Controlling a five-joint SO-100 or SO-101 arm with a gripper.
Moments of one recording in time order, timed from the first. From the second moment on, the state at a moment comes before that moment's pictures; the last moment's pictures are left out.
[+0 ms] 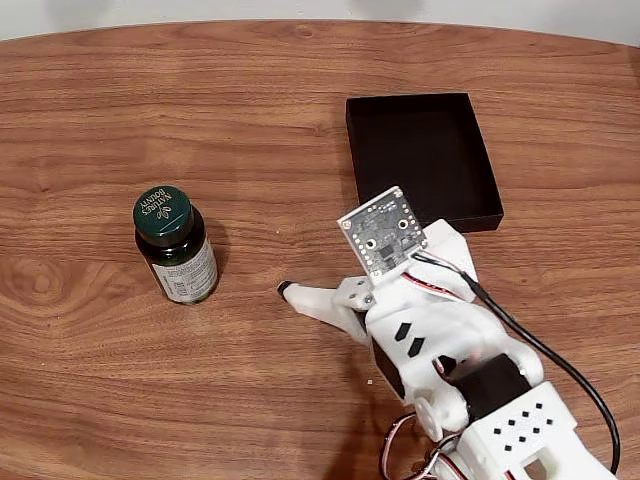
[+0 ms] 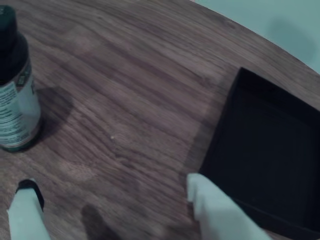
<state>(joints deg) -23.0 167.4 174.6 16.0 193.9</state>
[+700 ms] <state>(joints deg) -31.9 162.6 174.6 7.0 195.9</state>
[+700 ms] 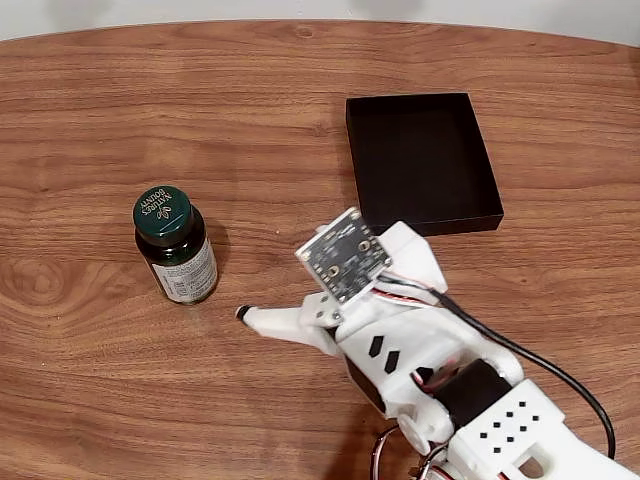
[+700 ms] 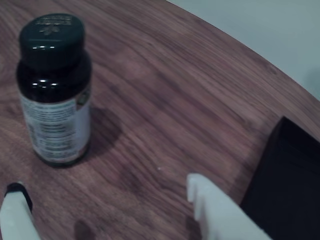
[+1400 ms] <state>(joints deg) -44.6 134.8 174.6 -31.5 189.2</state>
